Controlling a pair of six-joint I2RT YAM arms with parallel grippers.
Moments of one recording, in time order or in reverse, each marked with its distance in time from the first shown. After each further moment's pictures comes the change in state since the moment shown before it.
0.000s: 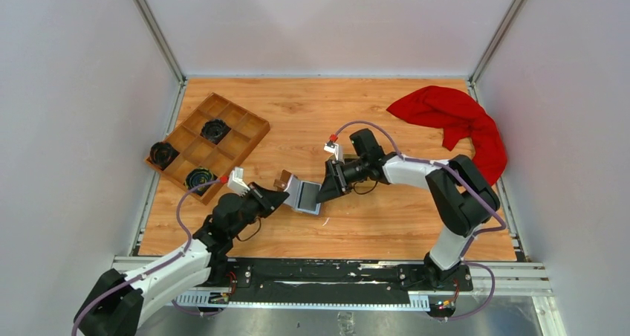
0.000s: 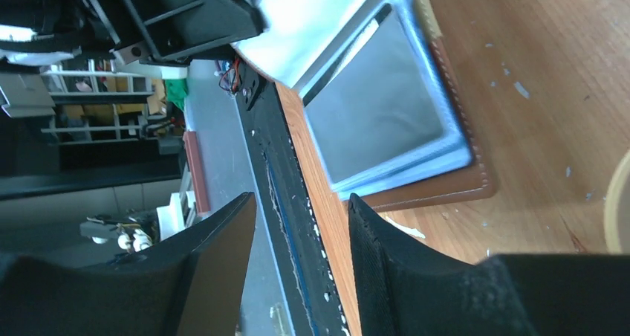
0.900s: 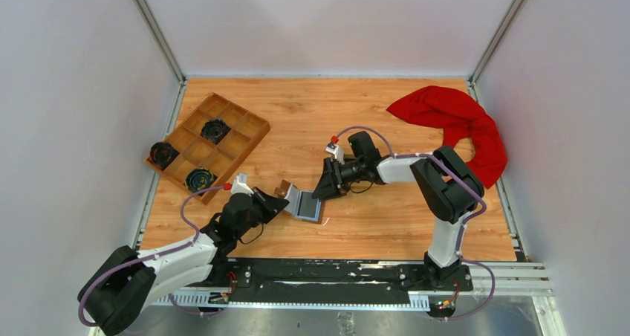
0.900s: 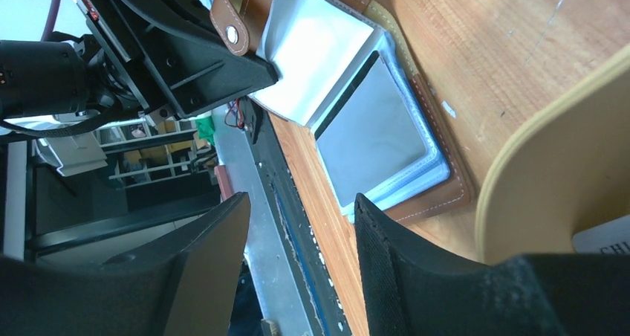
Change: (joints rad) left arm -0.053 0.176 0.000 0.011 -0.102 -0.113; right arm -0.020 0.146 -0.002 0.183 0.025 0.252
